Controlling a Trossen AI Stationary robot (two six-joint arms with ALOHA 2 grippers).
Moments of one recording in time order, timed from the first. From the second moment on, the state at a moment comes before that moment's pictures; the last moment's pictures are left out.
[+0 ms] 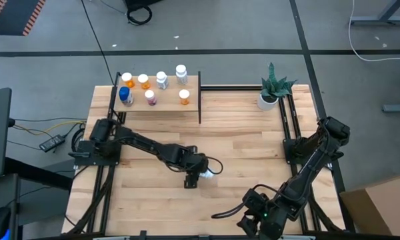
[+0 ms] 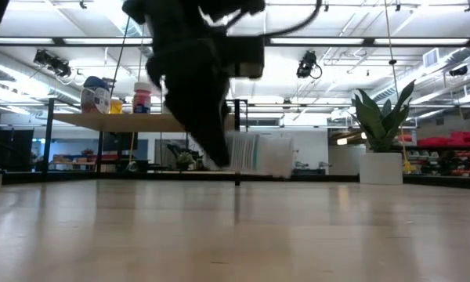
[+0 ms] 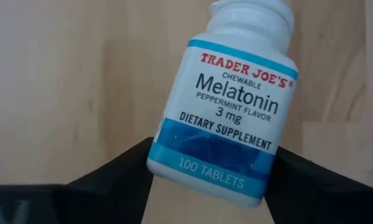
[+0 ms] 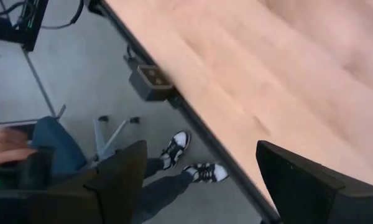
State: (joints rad) left arm -0.24 1.96 1.33 -0.52 -0.10 -0.19; right arm 0.89 1.69 1.33 -0.61 0.31 1.67
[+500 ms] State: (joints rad) left arm -0.18 1.56 1.34 -0.54 -0.19 -0.38; right arm 0.76 1.61 1.33 -0.74 0.63 1.57
